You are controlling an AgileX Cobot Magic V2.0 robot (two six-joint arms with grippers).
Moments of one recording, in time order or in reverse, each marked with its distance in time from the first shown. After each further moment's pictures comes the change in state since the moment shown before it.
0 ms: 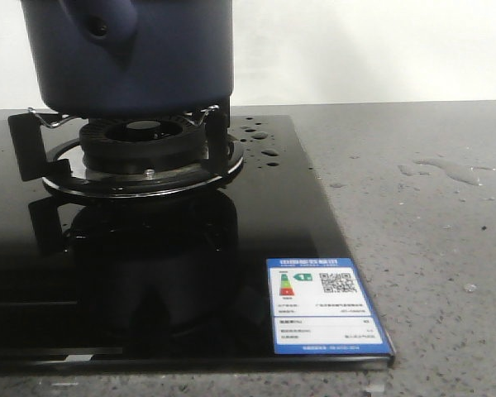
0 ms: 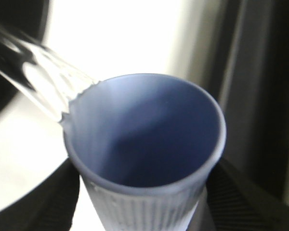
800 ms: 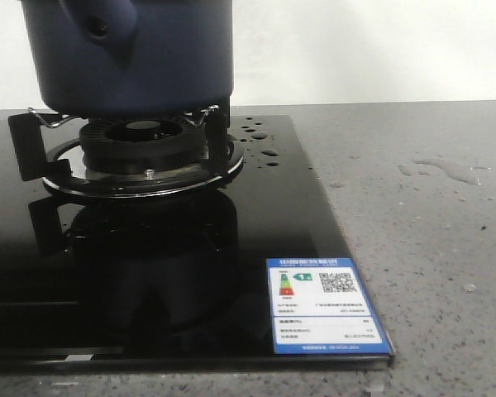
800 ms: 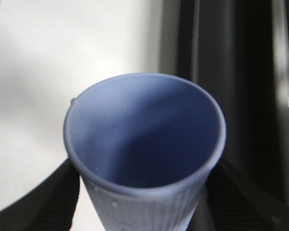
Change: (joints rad) left arm 0.000 0.000 0.000 0.000 0.002 -0.004; right arm 0.007 0.007 -0.070 0.144 0.119 0.200
